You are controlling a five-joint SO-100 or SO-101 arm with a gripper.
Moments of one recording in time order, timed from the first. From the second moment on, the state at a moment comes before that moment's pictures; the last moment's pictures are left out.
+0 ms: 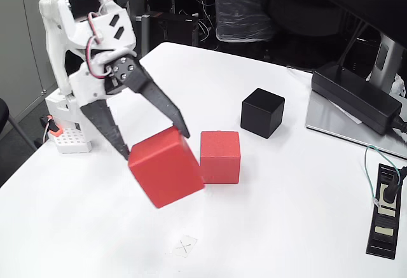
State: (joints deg) arm 27.4 137.5 125.3 57.9 -63.5
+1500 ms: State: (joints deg) arm -0.9 113.4 104.9 79.7 -43.0
